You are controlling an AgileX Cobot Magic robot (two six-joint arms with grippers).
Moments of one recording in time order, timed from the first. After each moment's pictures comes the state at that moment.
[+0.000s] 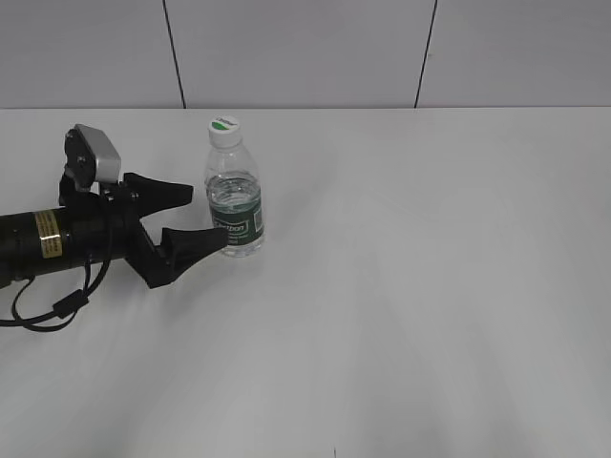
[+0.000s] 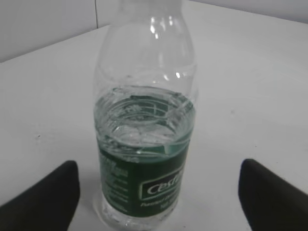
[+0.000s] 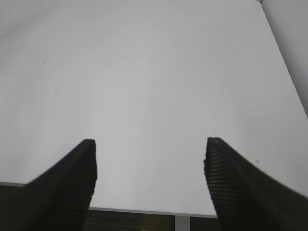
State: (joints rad) left arm -0.07 2.08 -0.72 1.05 -1.12 -0.34; right arm 0.07 -0.01 -0.52 0.01 1.10 -0.21
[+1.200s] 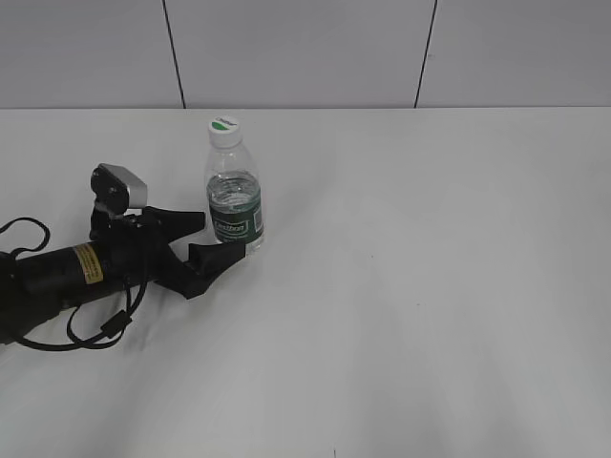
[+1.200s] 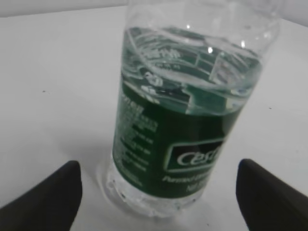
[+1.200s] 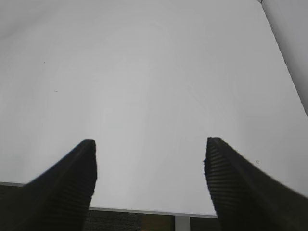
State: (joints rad) left arm -0.16 2.27 -0.74 0.80 -1.20 -0.30; right arm 0.07 -0.01 -0.52 0.01 1.10 -0.21
